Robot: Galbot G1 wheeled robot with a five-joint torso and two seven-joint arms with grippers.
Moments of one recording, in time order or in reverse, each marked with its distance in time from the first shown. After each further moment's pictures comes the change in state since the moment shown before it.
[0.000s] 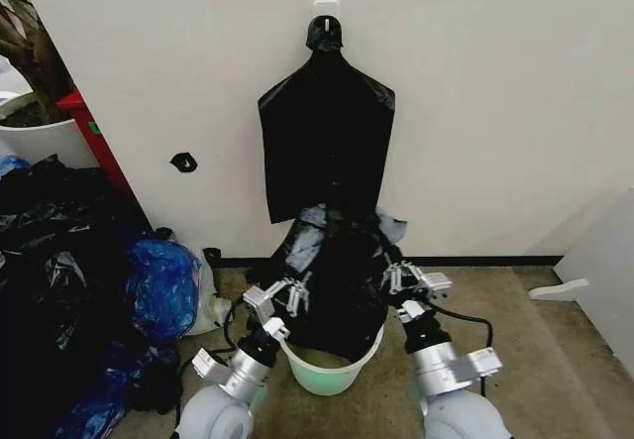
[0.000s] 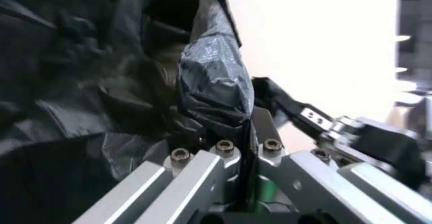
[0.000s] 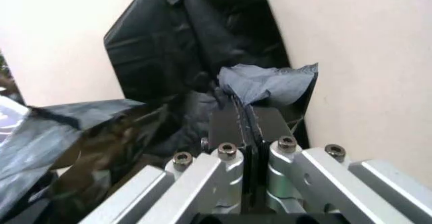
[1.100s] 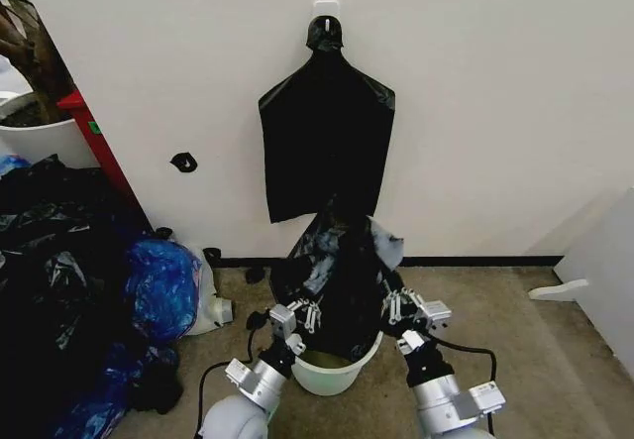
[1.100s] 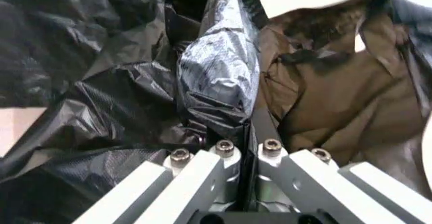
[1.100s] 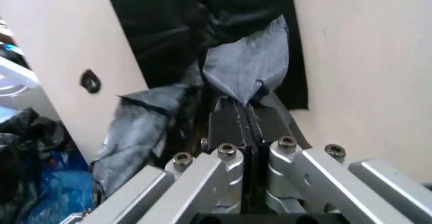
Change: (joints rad) left arm -0.061 -0.024 0.078 0.172 0.292 -0.041 -0.287; right arm -0.106 -0.039 -0.060 0.006 -0.008 -0.054 0.041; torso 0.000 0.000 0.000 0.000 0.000
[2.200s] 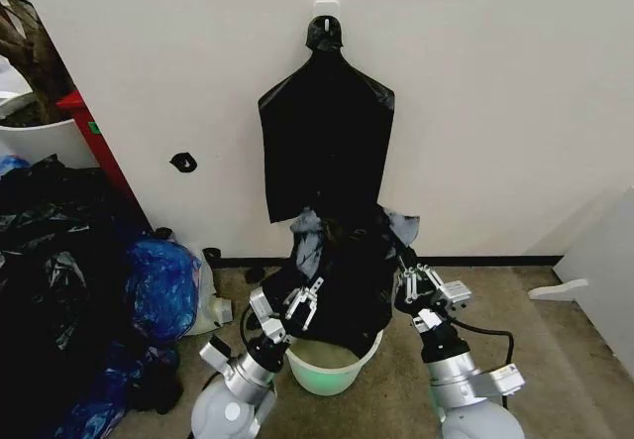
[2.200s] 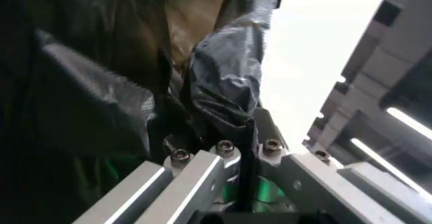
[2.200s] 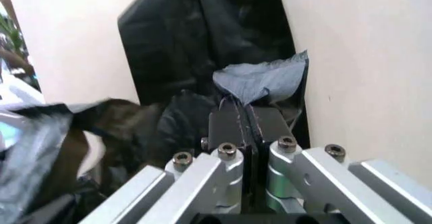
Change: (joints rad) left arm 0.039 -0.037 -0.063 -0.007 -0.758 0.287 0.537; right arm 0.062 0.049 0.095 -0.109 -0.047 0.154 -0.172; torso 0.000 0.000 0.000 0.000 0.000
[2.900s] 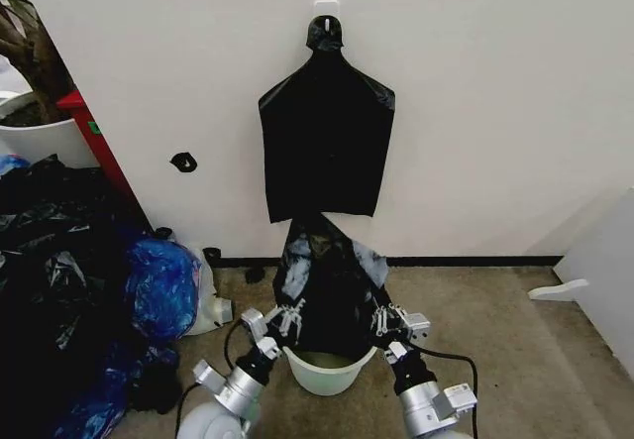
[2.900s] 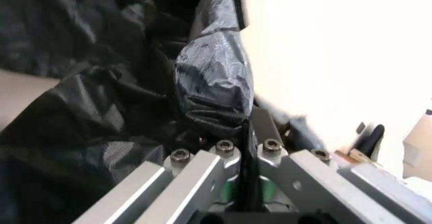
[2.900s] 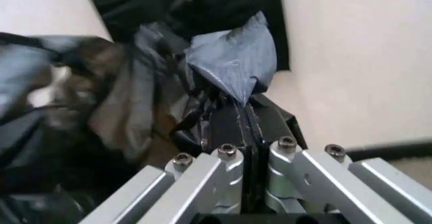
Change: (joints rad) left arm 0.047 0.163 -0.012 -0.102 0.321 -0.230 -0.333; right arm -0.032 -0.023 -0.137 0.024 0.076 -0.168 0.231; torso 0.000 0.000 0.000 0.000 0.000
